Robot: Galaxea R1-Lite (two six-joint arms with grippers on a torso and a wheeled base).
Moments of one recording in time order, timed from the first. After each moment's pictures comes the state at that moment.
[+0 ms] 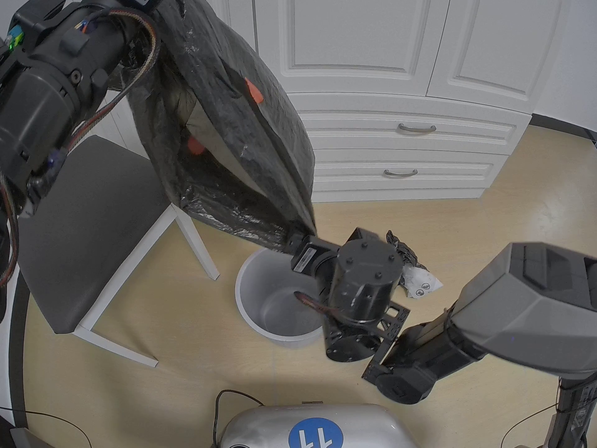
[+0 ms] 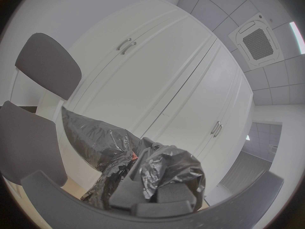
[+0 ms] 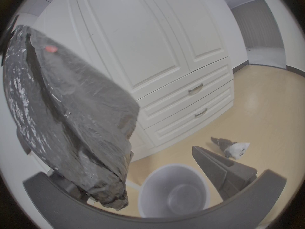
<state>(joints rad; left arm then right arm) -0.82 1.47 -1.07 -1.06 0.61 -0.24 0.91 2.23 -1.06 -1.32 -0.86 0.38</state>
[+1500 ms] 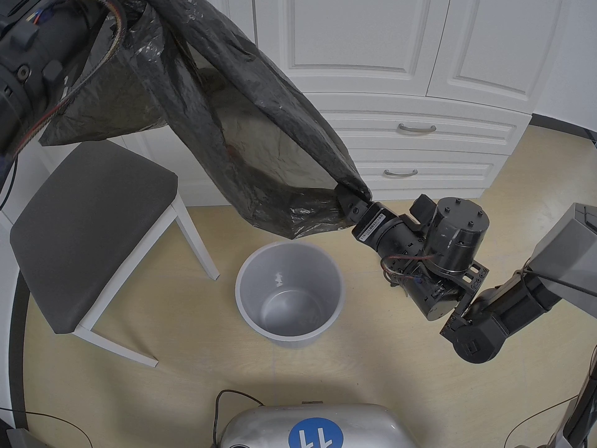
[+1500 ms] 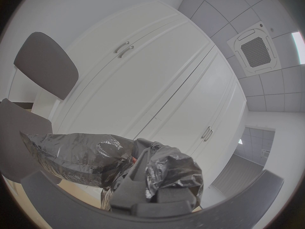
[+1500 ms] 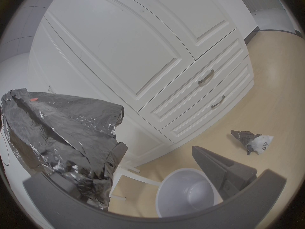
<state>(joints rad) -0.89 1.39 -1.05 -1.05 0.61 -0.22 0.67 2.04 -0.85 -1.32 -0.33 0.62</state>
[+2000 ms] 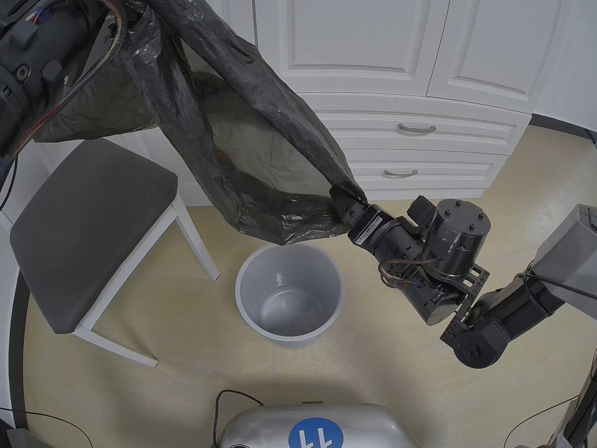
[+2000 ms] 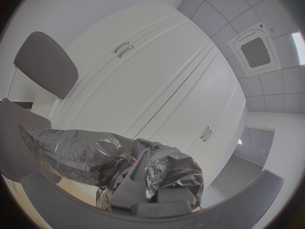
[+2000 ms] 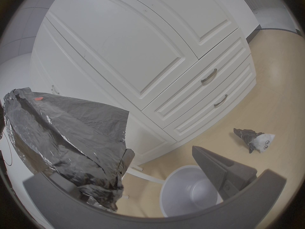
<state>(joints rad) -0.90 1.39 -1.05 -1.05 0.61 -0.22 0.70 2.02 -0.84 -1.32 -0.33 0.62</state>
